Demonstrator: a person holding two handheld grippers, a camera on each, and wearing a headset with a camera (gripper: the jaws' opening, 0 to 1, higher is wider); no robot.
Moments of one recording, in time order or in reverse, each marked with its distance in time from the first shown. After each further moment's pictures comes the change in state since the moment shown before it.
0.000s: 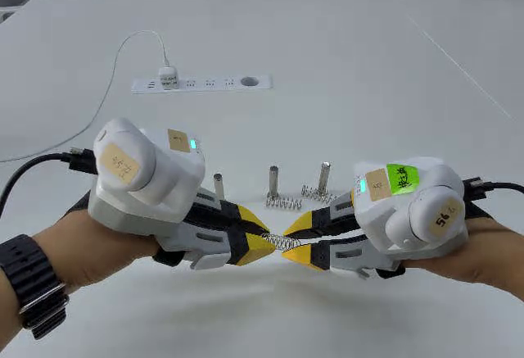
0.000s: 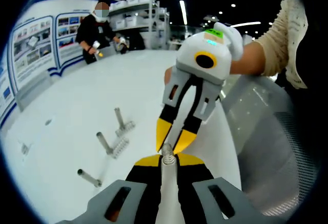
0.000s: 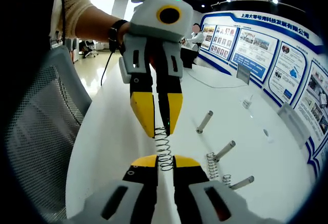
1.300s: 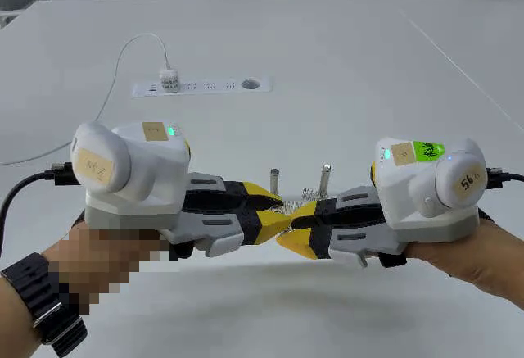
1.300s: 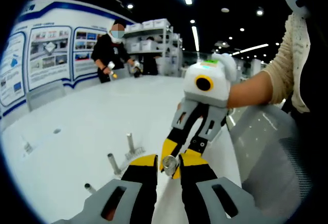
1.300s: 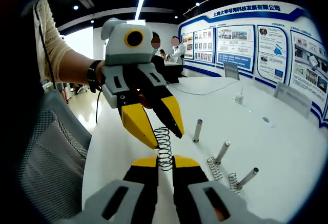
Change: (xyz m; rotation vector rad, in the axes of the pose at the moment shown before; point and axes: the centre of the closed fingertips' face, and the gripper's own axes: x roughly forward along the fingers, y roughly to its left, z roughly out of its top) left arm -0.006 0.012 0.038 -0.066 -0.241 0.082; right arm -0.011 -0.013 0.021 0.257 -0.169 -0.016
